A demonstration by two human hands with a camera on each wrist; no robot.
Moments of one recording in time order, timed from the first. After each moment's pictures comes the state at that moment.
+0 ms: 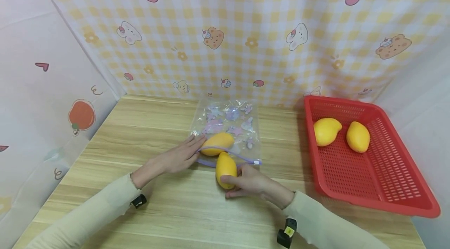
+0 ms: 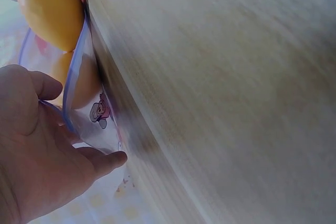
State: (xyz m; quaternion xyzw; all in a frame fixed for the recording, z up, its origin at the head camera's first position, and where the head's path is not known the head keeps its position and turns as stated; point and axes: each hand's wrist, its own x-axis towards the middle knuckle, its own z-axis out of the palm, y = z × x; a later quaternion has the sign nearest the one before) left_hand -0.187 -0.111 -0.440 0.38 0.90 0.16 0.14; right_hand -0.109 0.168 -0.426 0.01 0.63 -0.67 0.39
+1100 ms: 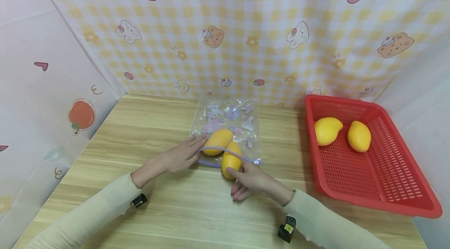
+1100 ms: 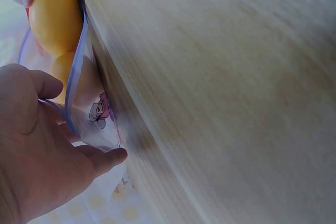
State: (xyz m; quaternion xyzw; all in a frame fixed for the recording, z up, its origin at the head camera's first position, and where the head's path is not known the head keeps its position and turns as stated) left_hand -0.188 -0.111 -0.441 0.39 0.90 0.16 0.14; right_hand -0.114 0.174 -0.434 0.00 0.72 -0.60 0.36
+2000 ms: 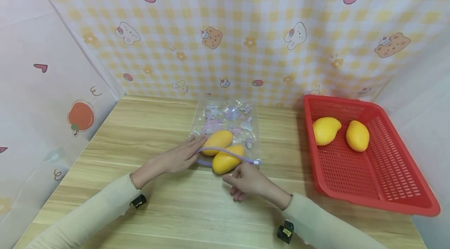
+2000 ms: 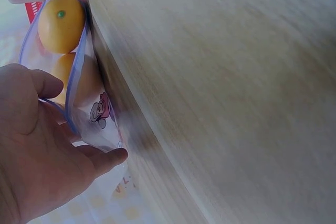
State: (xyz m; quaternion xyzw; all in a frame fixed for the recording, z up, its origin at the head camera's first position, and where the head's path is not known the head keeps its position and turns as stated) left_hand -0.189 -0.109 -0.441 0.38 0.90 0.16 0.14; right_hand -0.108 0.170 -0.432 -0.07 0.79 -0.53 0.30
